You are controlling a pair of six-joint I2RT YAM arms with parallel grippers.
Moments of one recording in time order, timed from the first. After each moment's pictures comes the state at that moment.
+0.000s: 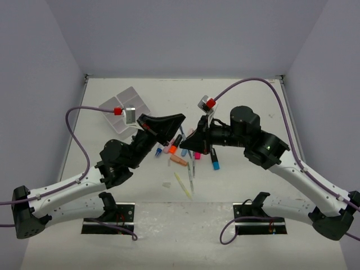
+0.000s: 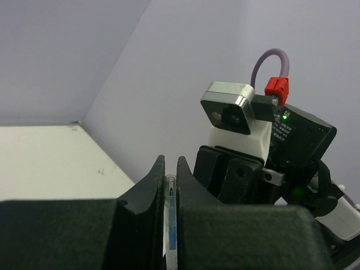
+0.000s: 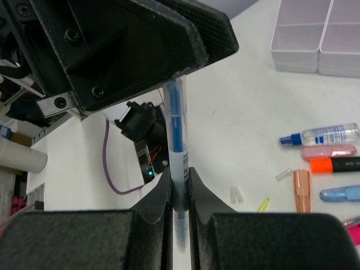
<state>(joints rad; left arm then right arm) -1.06 0.93 0.77 0.55 -0.25 -0.57 0.83 1.05 1.16 -0.34 -0.49 0.35</state>
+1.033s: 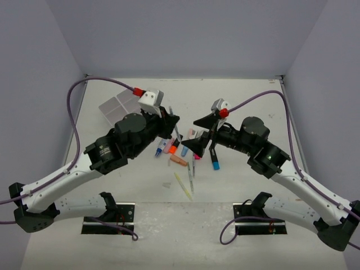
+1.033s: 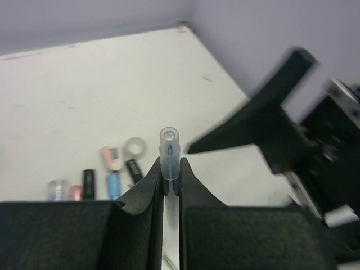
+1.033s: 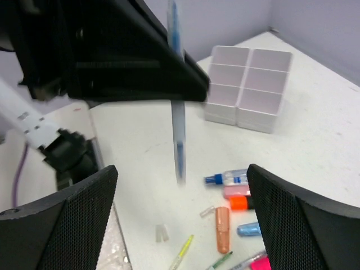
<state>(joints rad) -1.02 1.07 1.23 -0.34 -0.42 -0.41 0.79 0.94 0.96 -0.08 -0.33 0.15</state>
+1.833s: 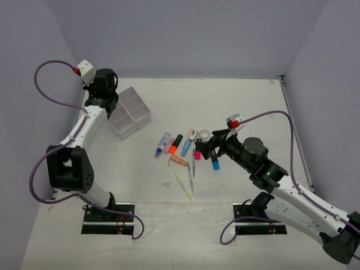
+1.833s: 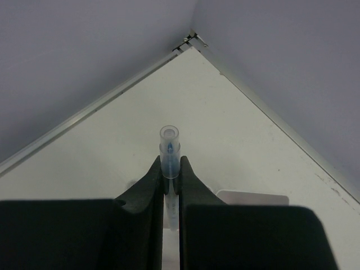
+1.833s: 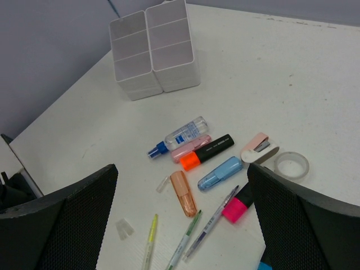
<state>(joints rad) -0.09 1.57 1.29 -0.14 -0.78 -0.54 0.77 0.75 0.60 0.03 0.04 0.30</state>
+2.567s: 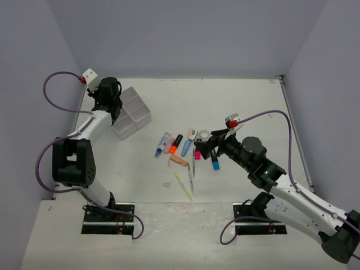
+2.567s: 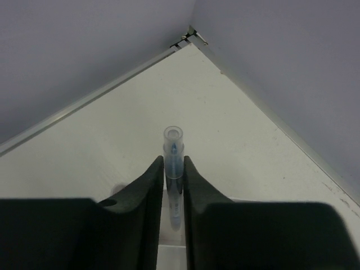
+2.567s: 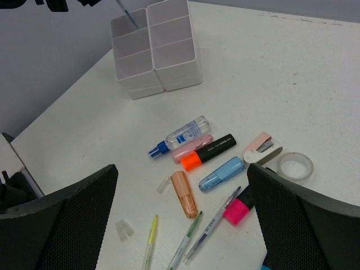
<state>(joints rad) -0.09 1.63 1.15 0.10 -0.80 -0.54 0.76 0.76 0.58 0.07 0.01 0.31</state>
